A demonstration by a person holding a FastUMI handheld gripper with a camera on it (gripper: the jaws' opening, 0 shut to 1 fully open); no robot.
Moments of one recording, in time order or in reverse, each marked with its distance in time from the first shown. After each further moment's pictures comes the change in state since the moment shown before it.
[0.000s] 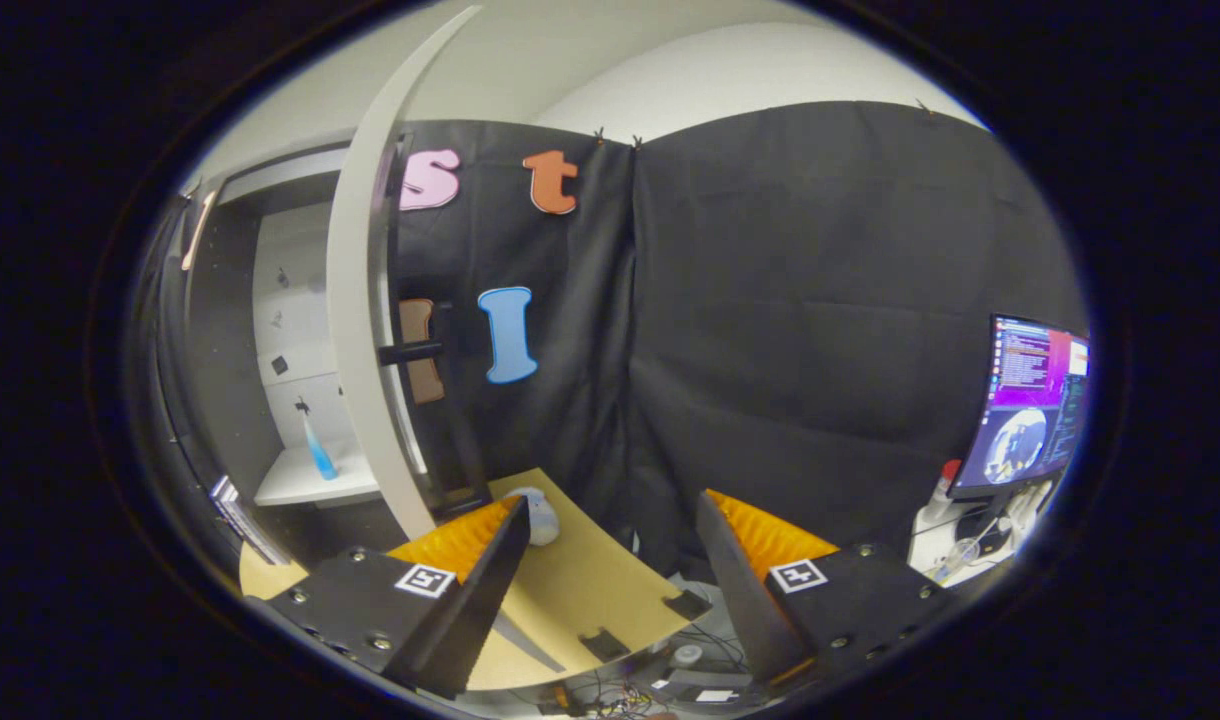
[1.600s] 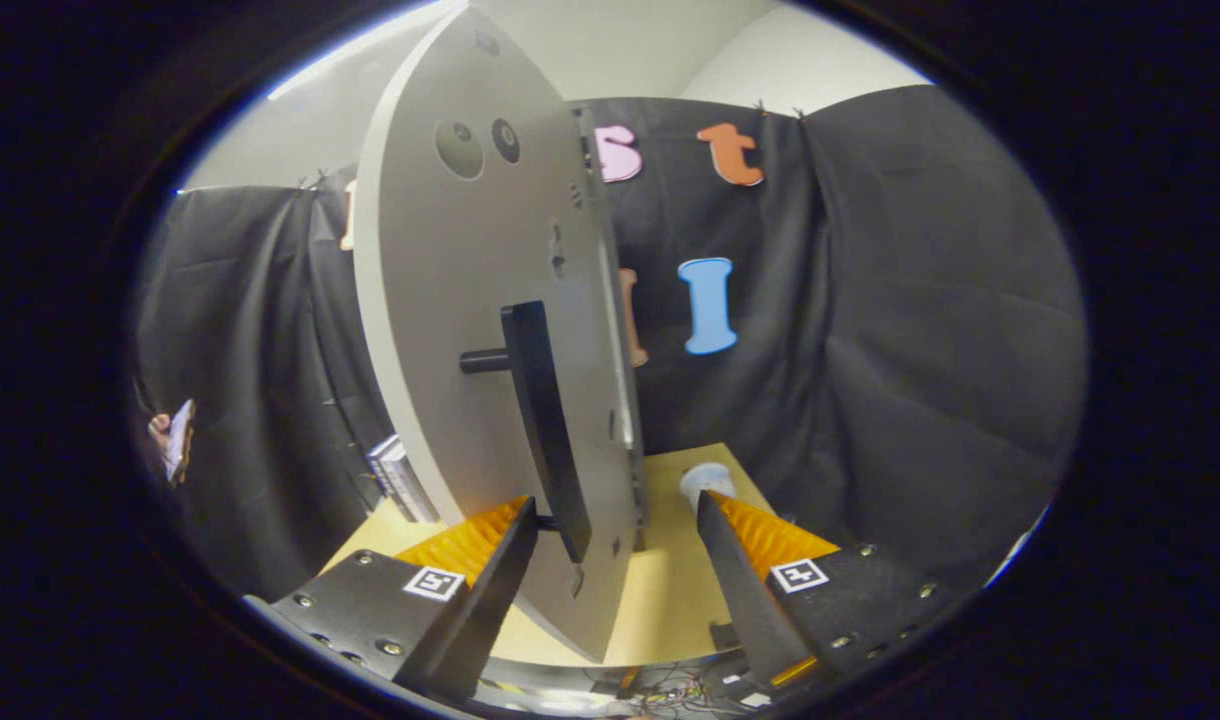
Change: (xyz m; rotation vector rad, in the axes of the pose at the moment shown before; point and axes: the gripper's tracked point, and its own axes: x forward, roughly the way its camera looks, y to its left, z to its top) arm -0.042 0.156 -0.020 -0.048 0.119 0.599
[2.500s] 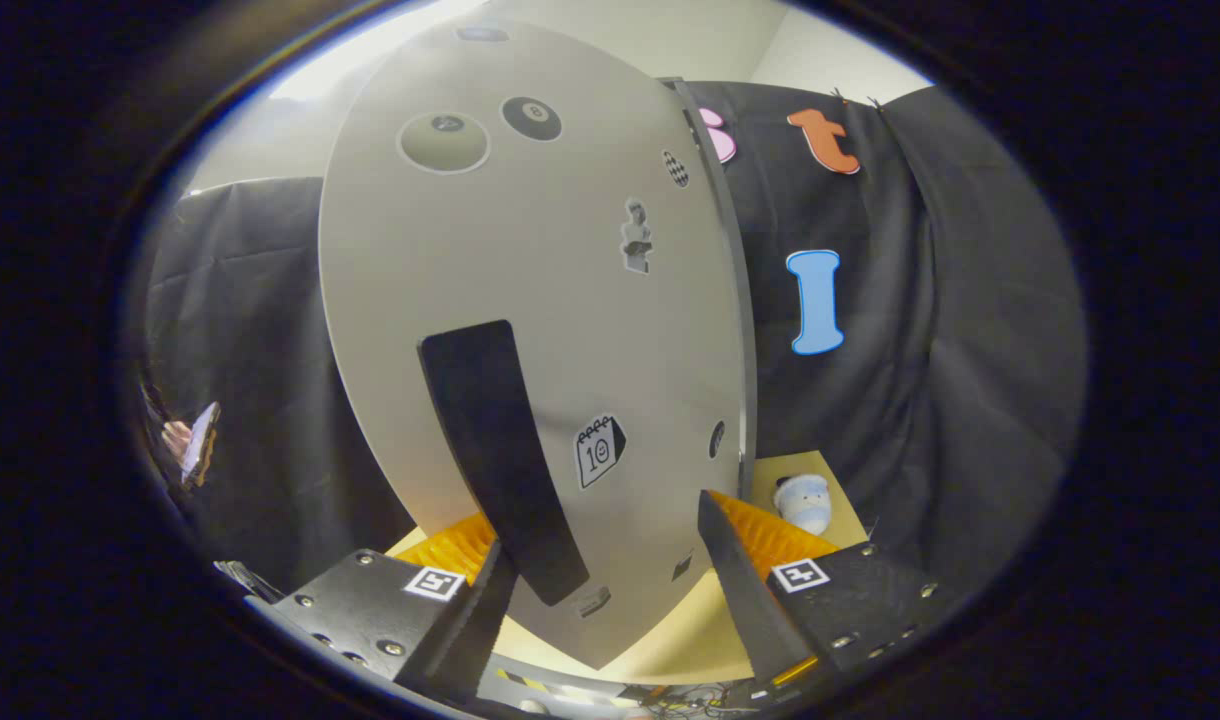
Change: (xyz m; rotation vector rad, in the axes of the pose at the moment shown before) arm 0.051 0.070 0.004 -0.052 0.028 0.205
